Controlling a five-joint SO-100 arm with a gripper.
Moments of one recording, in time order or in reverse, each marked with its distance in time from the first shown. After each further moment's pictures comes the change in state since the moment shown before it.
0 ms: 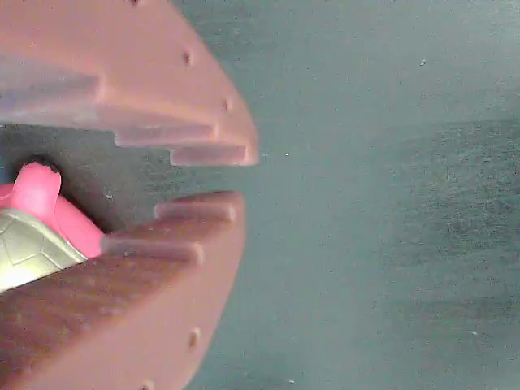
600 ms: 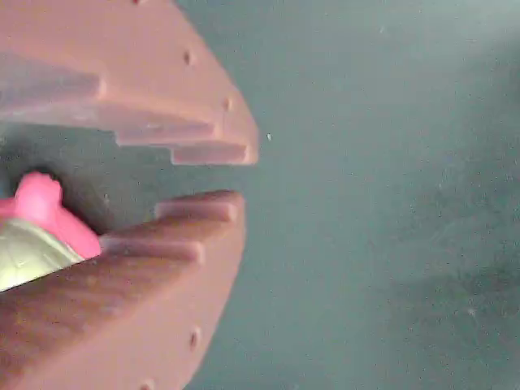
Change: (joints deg) arm -0.8 -30.8 -23.2 0.9 11.8
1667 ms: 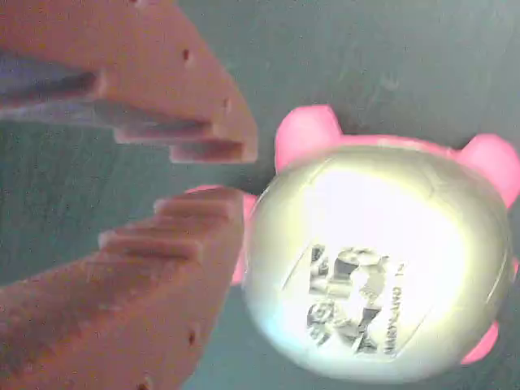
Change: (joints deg) arm 32.7 -70.0 -60.0 13.8 15.0
